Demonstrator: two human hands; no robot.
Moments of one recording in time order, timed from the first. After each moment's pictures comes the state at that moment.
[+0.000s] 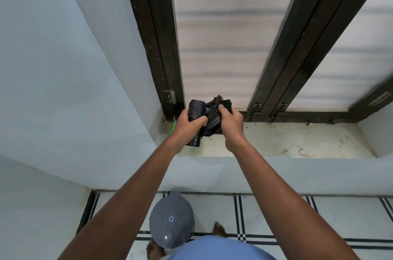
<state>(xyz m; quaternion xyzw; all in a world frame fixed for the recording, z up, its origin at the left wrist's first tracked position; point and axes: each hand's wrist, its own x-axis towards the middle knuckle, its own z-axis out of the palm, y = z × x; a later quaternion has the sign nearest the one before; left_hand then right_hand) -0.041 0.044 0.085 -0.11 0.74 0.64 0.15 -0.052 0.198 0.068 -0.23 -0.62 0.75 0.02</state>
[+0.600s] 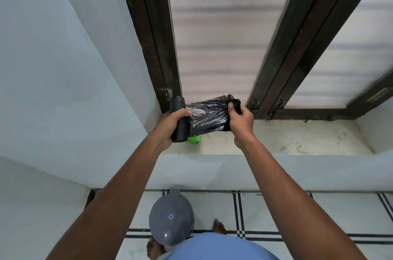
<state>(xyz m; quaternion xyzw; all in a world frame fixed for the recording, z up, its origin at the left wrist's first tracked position) -0.049 0.007 0.086 -0.21 0.62 0.73 0.19 -0.061 0.233 0.051 -0.27 -0.64 0.72 0.05</state>
